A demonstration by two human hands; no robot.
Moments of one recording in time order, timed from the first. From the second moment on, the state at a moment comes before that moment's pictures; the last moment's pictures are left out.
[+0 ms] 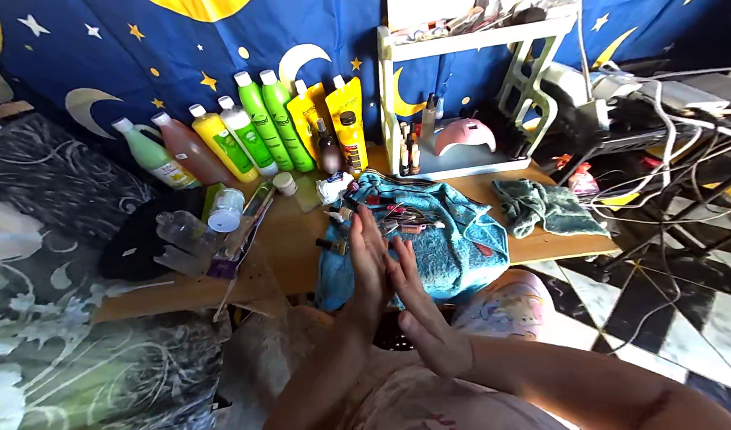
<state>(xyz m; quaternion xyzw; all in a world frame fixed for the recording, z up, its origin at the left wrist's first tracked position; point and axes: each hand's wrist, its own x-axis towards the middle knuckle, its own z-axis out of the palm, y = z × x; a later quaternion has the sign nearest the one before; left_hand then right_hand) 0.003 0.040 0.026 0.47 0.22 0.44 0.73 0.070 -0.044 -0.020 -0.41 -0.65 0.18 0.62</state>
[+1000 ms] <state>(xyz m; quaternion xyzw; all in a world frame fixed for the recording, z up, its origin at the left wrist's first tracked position) 0.011 0.013 0.007 0.55 0.11 0.41 0.72 0.159 -0.046 -0.027 -0.49 -0.47 0.30 0.68</state>
